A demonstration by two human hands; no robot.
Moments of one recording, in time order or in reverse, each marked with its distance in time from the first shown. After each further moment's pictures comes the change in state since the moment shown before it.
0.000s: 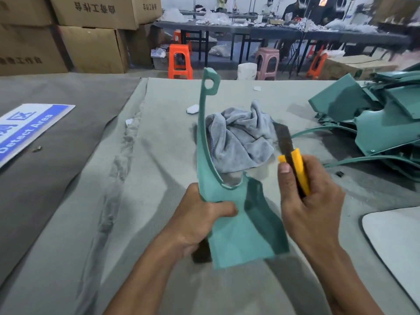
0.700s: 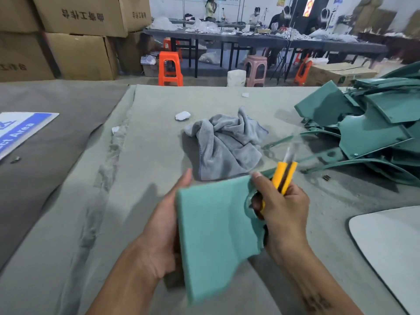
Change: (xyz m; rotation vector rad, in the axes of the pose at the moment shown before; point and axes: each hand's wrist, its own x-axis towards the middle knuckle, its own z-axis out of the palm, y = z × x) left_hand -0.003 0.005 -0.013 -0.583 -0.376 -0.409; right_hand -0.009 0.000 0.030 0.700 0.016 0.752
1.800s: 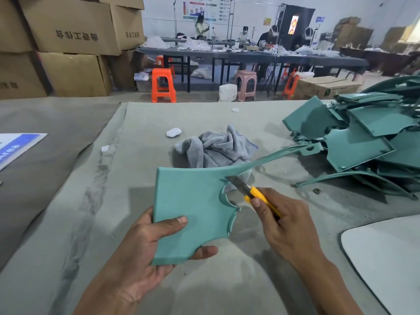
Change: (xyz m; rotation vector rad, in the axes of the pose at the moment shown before) left_hand -0.008 0.008 -0.003 0.009 0.194 0.379; right_hand 0.039 0.000 -0.051 -0.820 -0.252 -0.805
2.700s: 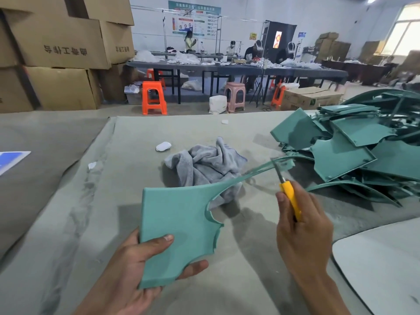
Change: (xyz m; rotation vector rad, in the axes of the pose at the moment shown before) left_hand 0.002 0.001 0.007 -0.076 0.079 -0.004; right_hand 0.000 0.010 -0.005 -0.188 0.459 0.299
